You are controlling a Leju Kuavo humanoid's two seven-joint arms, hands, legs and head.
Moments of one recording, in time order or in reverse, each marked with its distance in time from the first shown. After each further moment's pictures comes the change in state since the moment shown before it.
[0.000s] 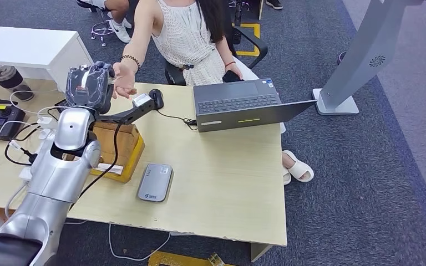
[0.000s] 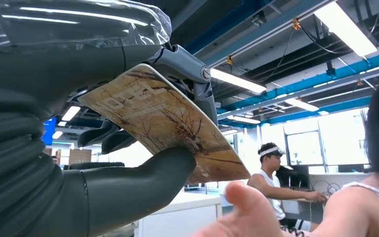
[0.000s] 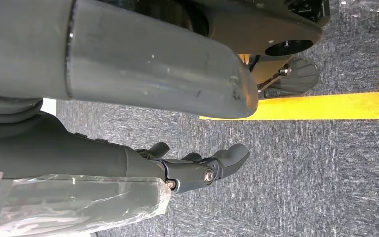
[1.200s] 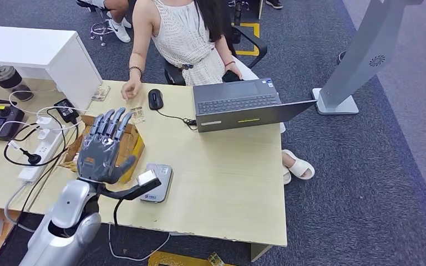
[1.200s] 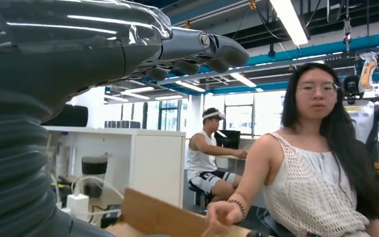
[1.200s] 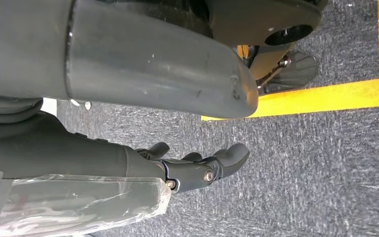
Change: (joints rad) left arm 0.482 0.039 -0.002 -0.381 0.182 0.092 -0.135; right arm 0.009 0.009 -0.058 0.000 -0.017 -0.025 -0.018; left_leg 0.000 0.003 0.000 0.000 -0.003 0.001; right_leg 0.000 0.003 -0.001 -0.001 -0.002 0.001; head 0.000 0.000
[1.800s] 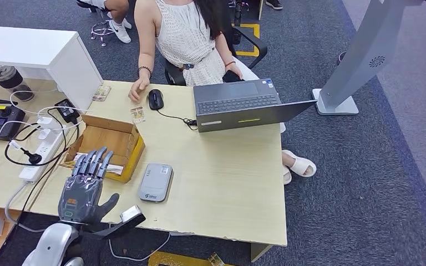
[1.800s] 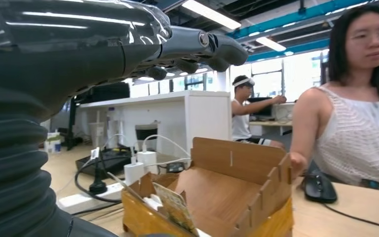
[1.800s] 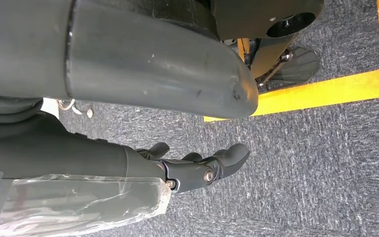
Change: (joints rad) left arm 0.349 0.025 0.107 -0.170 -0.015 0.015 -0.001; right arm 0.006 0.005 -0.063 0.000 0.016 -0.011 -0.008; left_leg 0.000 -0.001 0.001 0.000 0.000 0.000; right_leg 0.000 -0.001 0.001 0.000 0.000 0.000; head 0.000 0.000
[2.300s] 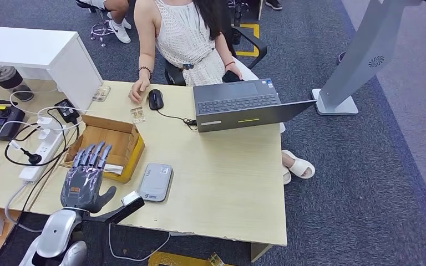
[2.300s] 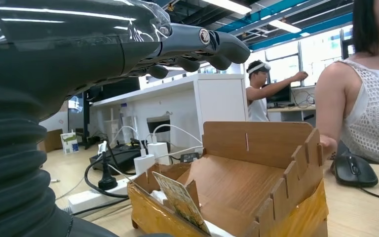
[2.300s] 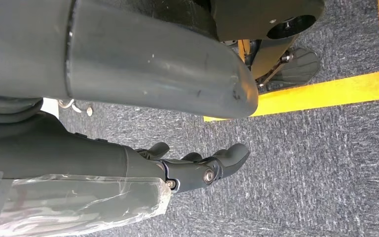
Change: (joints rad) left arm -0.105 -0.027 0.038 0.135 -0.041 -0.056 0.021; right arm -0.003 0.000 -0.006 0.000 0.022 0.005 0.003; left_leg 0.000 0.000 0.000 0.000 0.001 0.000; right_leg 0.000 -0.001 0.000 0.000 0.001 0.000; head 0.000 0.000
